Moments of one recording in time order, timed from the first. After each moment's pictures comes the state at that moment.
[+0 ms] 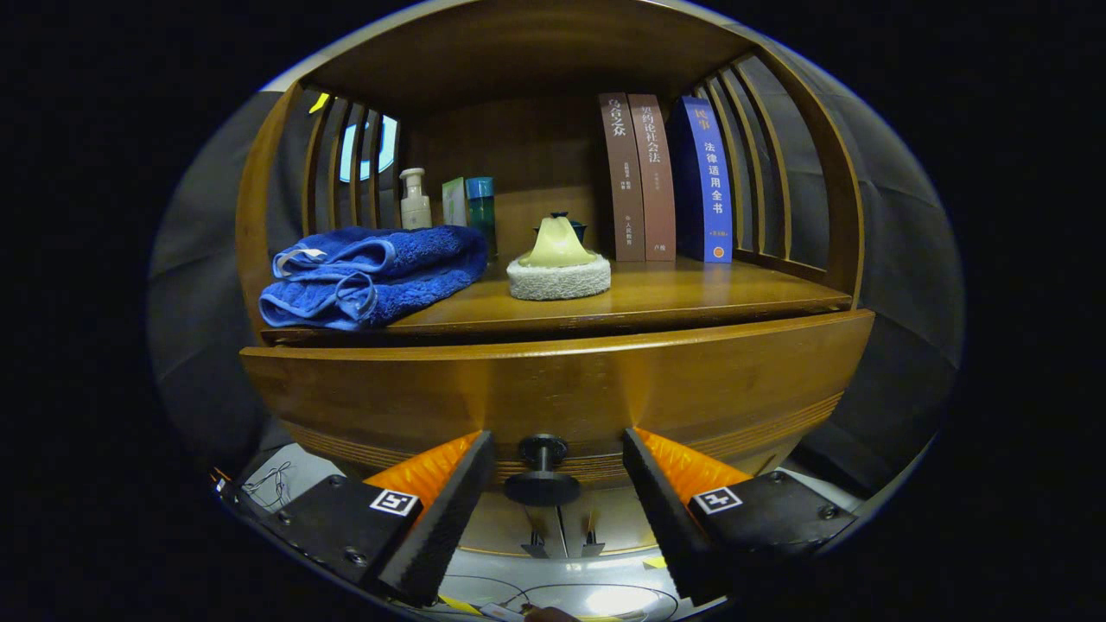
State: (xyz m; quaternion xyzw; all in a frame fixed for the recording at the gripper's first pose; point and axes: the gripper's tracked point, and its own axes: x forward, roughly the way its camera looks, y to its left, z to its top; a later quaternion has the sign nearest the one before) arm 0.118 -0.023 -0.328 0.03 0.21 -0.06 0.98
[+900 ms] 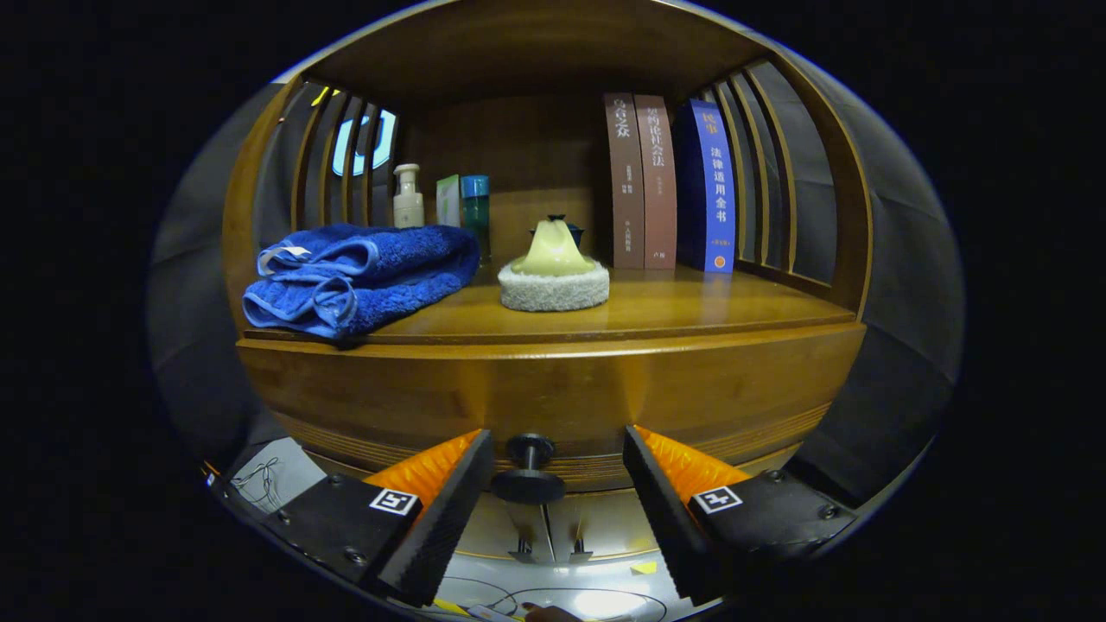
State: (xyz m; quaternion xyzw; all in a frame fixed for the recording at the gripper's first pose) arm 0.124 -0.028 -0.317 0.01 0.20 -0.07 0.98
